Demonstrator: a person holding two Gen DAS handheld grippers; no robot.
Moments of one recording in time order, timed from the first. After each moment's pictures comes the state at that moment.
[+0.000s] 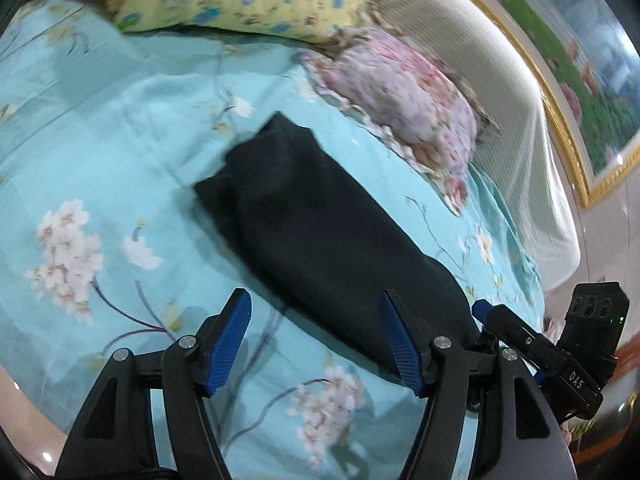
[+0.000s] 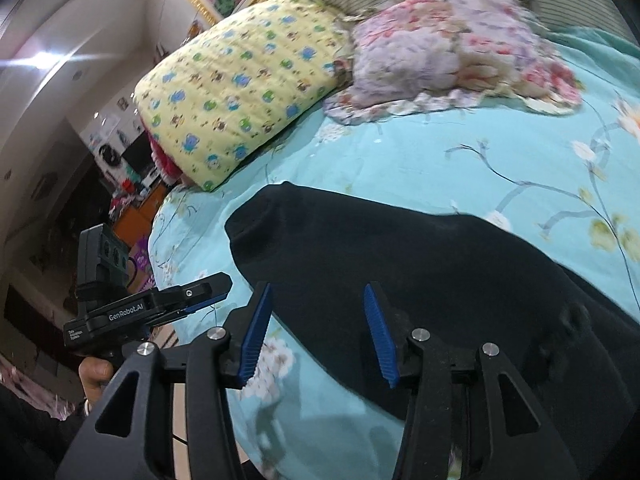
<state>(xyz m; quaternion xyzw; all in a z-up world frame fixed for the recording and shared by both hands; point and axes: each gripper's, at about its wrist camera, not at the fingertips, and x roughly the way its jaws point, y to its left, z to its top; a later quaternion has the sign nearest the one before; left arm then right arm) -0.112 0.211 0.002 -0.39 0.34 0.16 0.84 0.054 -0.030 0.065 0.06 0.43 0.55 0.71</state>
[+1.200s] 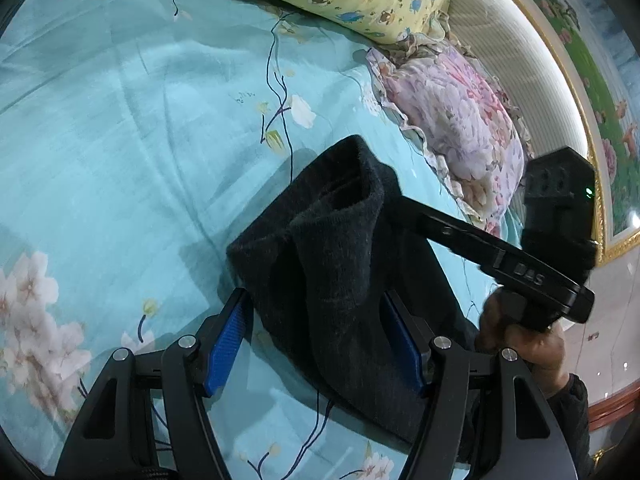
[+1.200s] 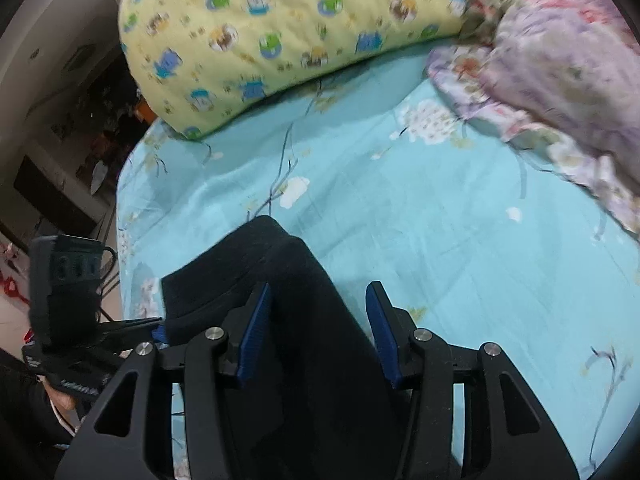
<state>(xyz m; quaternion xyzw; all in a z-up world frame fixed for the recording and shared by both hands) -0.066 0.274 -0.037 -0.46 0.34 0.19 0.80 0.124 0.195 0.041 -0.14 0.45 0.65 0.59</state>
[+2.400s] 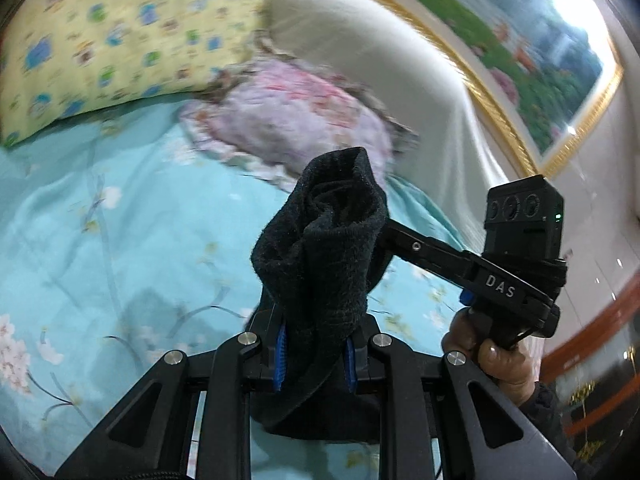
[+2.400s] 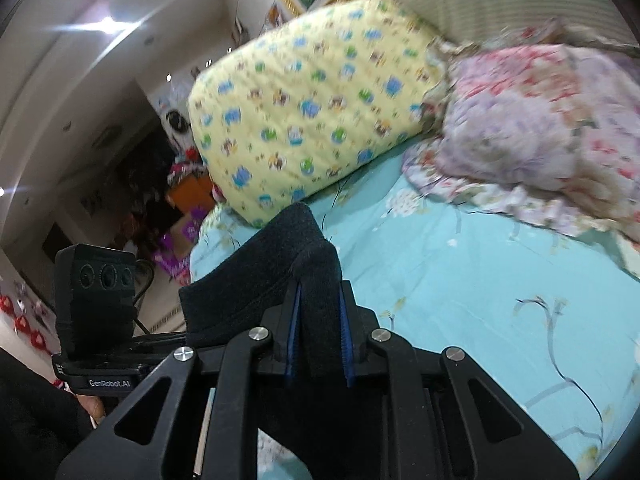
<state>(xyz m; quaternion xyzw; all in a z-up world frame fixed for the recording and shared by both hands) -0.027 0.155 0.099 -0.33 0.29 0.06 0.89 0.144 0.037 0.129 0.04 0.37 0.67 0.64</state>
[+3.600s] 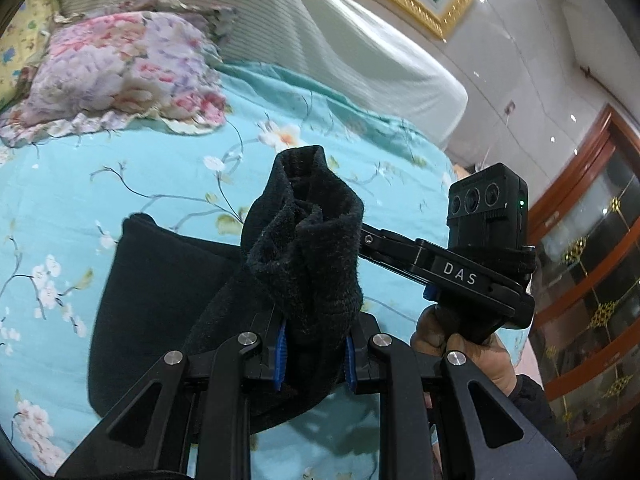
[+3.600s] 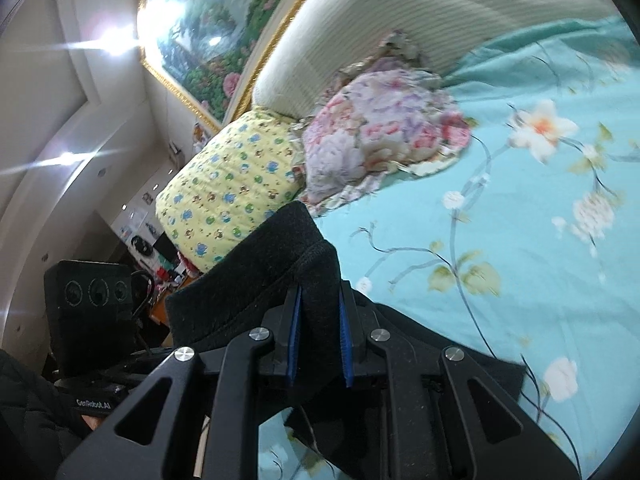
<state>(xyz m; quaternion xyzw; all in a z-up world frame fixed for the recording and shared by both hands) 0.055 -0.073 0.082 -0.19 0.40 -0.11 0.89 0.161 -0.225 0.051 0.24 0.37 0.54 0.72</state>
